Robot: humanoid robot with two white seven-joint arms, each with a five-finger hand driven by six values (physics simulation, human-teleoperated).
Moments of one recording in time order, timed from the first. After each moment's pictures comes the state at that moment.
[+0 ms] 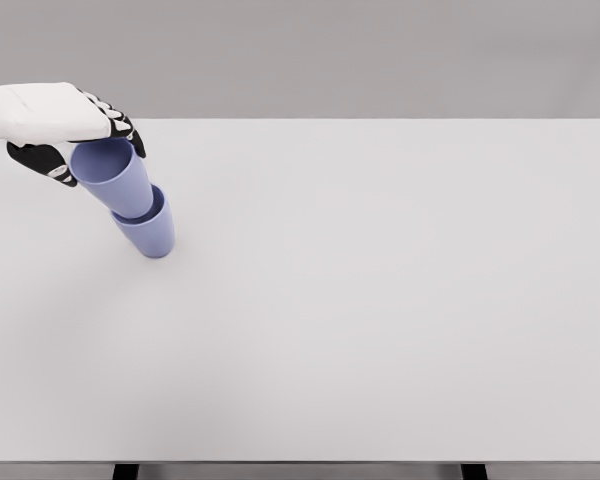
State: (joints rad) left arm -1.22 1.13 -1.15 -1.73 -0.12 -0.23 -0.61; right arm 0.00 0.00 -0.20 0.05 -0.06 -0.07 0.09
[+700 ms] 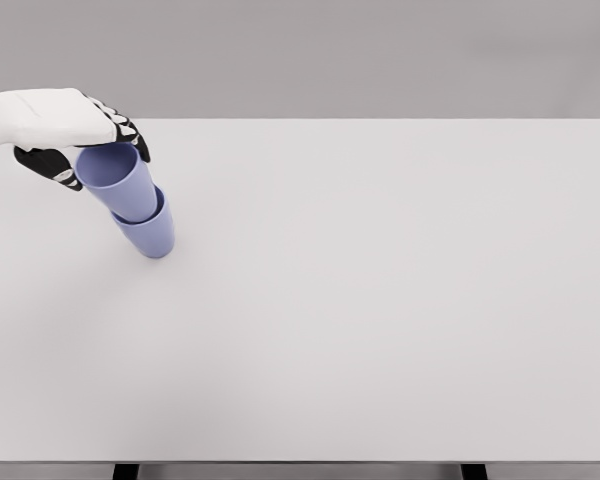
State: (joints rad) left arm -1.21 1.12 -1.15 -1.72 -0.12 -0.23 -0.61; right arm 0.00 0.00 -0.20 0.05 -0.06 -0.07 0.09
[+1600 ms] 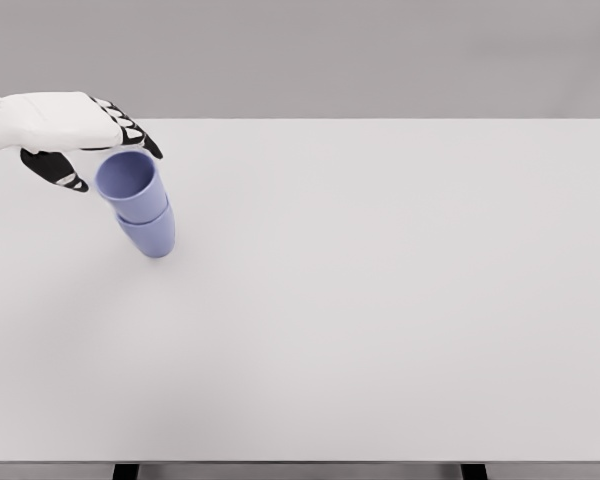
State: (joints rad) left arm -1.20 1.10 -1.15 -1.71 -0.13 -0.24 -0.61; right arm 0.00 0.00 -0.20 0.05 -0.06 -0.07 0.09
